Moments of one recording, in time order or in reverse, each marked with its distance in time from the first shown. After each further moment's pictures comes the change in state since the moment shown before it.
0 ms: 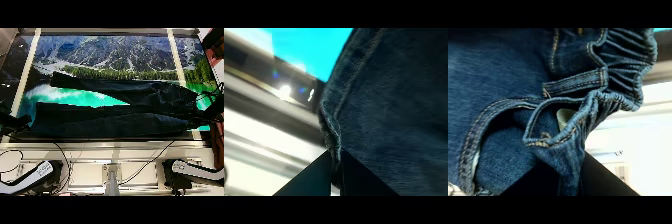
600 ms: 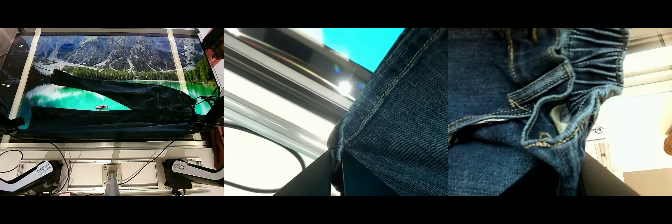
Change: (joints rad) left arm 0.000 -0.034 0.068 0.240 0.014 -0.008; right arm 0.001 0.000 -0.032 -0.117 0.027 0.003
